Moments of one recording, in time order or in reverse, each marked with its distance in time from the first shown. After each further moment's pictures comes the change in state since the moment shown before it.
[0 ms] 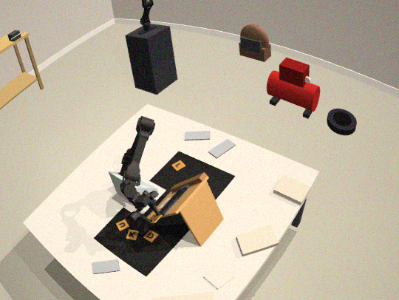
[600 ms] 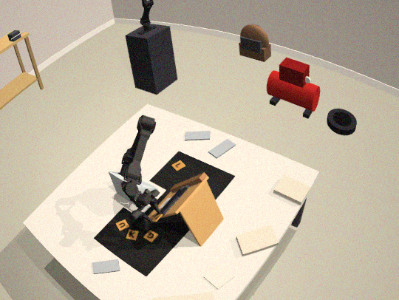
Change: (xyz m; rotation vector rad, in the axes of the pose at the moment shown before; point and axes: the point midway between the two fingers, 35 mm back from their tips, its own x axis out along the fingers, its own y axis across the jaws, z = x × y) arm 0.000 0.009 0.000 0.001 0.000 0.000
